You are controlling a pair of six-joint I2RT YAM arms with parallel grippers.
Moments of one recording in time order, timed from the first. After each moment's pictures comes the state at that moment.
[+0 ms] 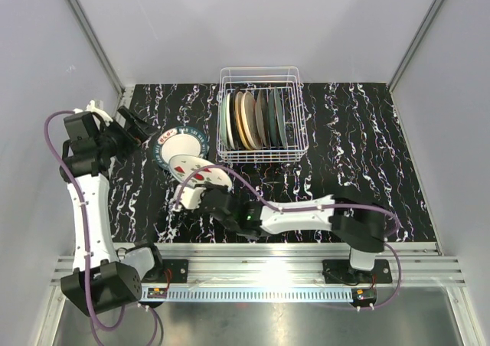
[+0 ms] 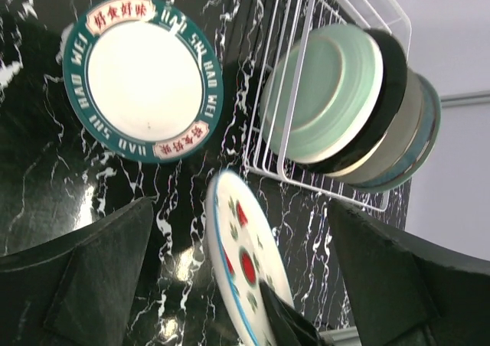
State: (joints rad) left arm 0.31 1.06 1.15 -0.71 0.49 -0.55; right arm 1.32 1.83 1.15 0.33 0.55 -0.55
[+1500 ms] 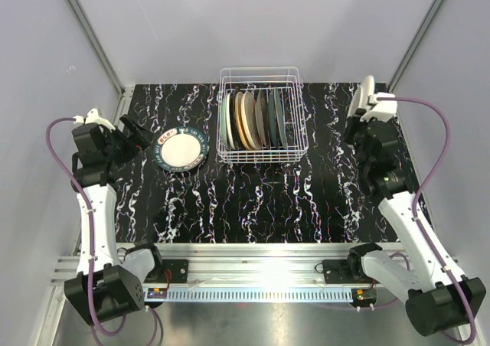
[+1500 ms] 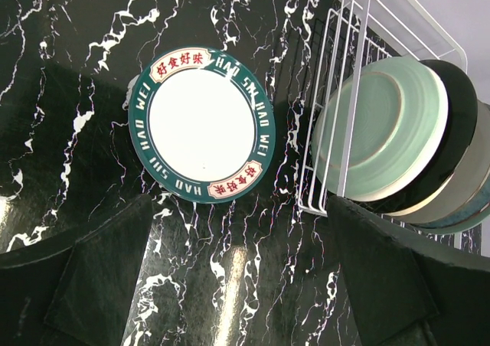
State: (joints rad) left arm 0.31 0.99 0.96 -0.47 0.35 -0.47; right arm 0.29 0.94 0.90 -0.08 0.34 0.12
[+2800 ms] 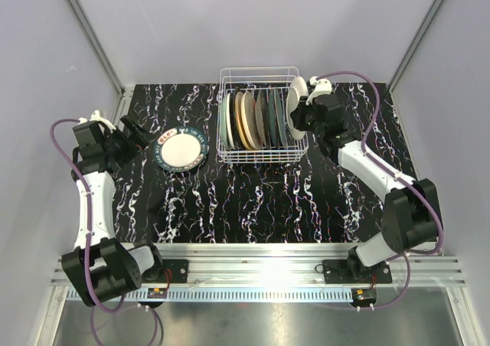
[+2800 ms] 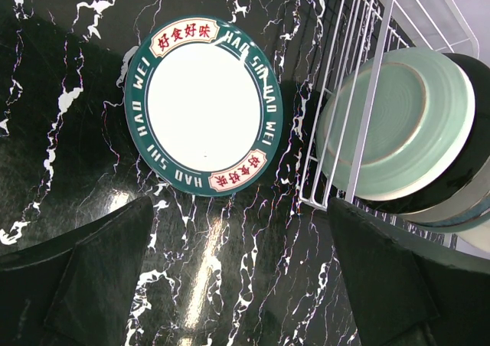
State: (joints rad) left arm 0.36 1.13 0.96 -0.45 0.44 -0.49; right arm 0.37 1.52 1.12 0.09 0.04 0.25
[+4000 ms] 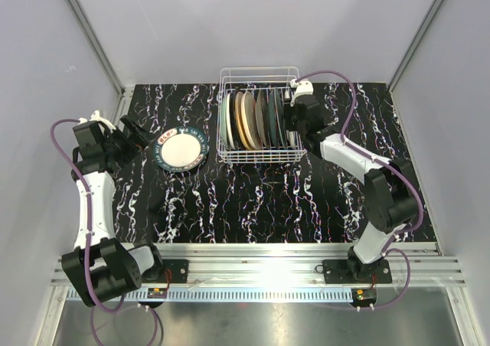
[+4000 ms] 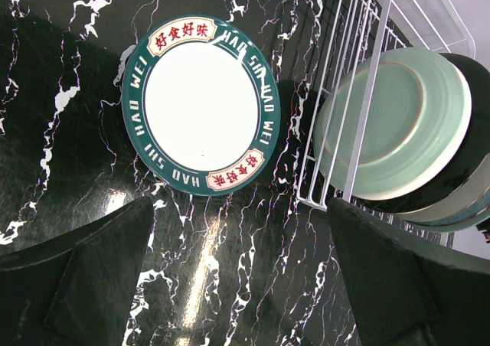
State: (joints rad) left arm 0.36 1.13 0.96 -0.45 0.45 -0.50; right arm 0.44 1.73 1.21 0.10 0.19 0.17
